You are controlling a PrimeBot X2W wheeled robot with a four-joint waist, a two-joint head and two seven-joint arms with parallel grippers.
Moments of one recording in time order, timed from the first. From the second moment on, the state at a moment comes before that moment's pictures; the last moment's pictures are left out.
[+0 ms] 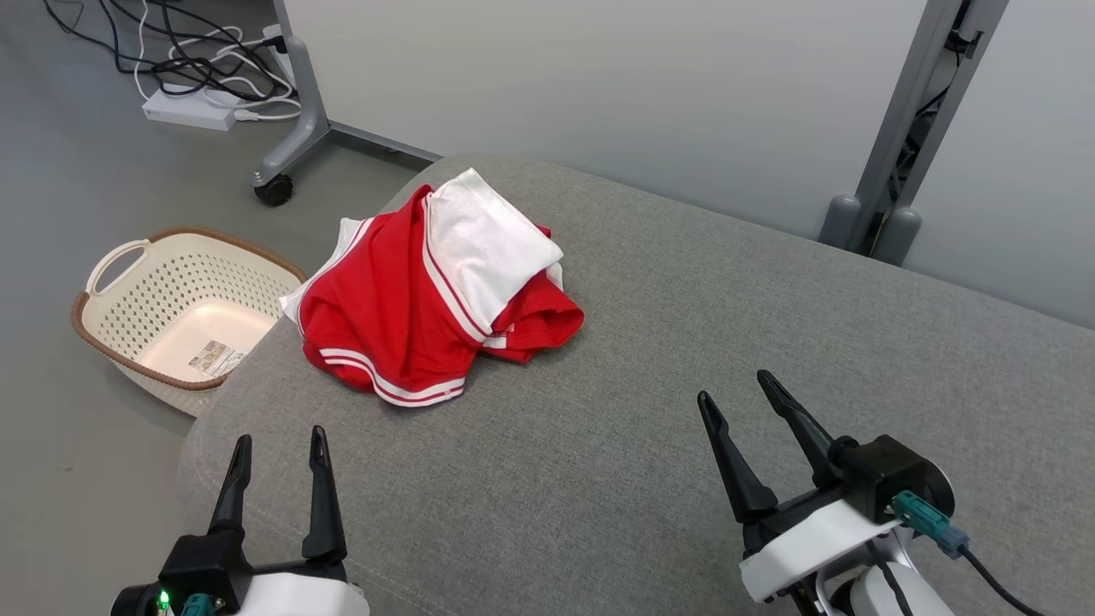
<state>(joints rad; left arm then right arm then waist) 0.06 0.05 -0.09 0.11 -0.20 0.17 -0.26 -0.19 -0.05 0.31 0.31 0.21 0.13 -0.26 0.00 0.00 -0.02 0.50</state>
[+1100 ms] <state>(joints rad) -0.58 0.14 0.03 0.58 -0.23 -0.08 -0.18 -0.17 -0.09 0.26 0.18 0.10 0.13 -0.26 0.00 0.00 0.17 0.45</state>
